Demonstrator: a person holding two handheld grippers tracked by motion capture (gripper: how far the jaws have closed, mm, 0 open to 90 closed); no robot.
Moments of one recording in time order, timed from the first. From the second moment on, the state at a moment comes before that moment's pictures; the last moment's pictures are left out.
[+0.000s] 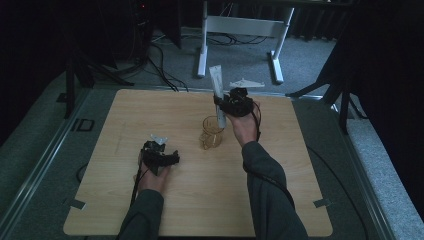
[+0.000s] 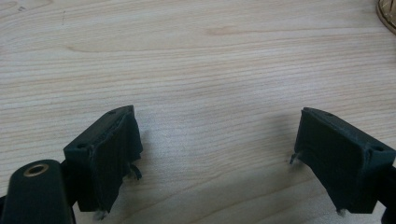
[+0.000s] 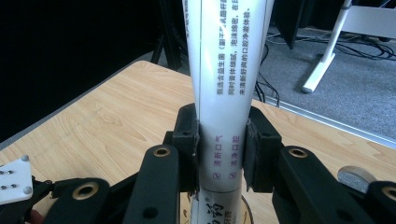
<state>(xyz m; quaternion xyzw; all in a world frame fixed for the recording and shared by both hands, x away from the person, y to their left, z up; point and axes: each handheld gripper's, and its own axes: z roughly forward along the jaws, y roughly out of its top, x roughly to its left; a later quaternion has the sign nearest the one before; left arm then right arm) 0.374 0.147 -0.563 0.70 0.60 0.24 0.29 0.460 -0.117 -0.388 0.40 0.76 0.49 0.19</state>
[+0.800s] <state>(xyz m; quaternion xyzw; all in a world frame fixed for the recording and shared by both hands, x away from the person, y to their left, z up) 0.374 0.147 -0.563 0.70 0.60 0.24 0.29 0.463 -0.115 -0.402 0.40 0.76 0.49 0.17</state>
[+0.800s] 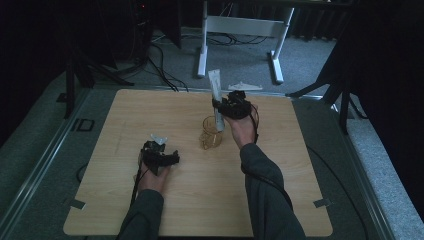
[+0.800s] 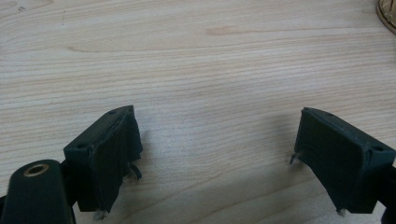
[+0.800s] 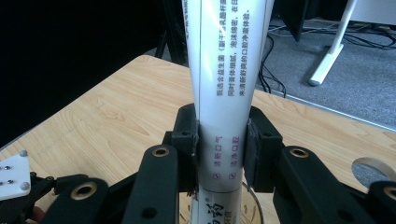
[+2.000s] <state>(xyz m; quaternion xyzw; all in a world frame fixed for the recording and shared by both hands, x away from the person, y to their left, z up) 0.374 0.146 -0.563 0.70 0.60 0.24 0.29 0.465 -0.109 -0.416 0.41 0.75 0.49 0.17</state>
